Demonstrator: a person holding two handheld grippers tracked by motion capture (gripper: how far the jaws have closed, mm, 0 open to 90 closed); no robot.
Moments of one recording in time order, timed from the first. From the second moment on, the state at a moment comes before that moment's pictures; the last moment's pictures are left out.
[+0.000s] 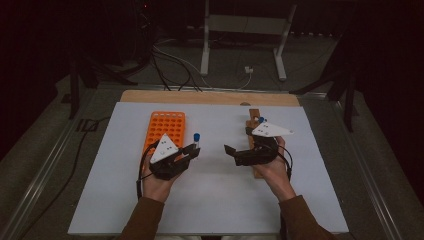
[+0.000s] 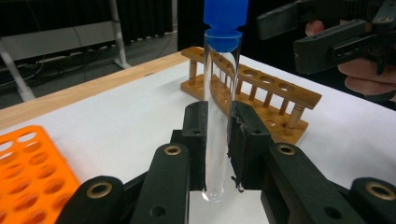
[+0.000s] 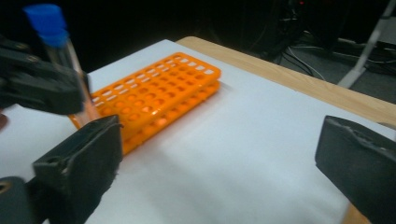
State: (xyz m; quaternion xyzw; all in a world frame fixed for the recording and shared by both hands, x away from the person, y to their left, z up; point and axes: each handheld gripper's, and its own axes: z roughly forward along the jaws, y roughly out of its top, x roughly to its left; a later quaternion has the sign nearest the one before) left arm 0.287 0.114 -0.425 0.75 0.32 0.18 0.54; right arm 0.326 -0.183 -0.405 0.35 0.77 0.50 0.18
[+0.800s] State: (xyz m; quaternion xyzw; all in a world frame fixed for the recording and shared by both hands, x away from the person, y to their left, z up) left arm 0.268 0.171 -0.426 0.74 0.33 0.19 0.55; right arm 0.324 -0.221 -0.416 0.39 0.75 0.50 0.20
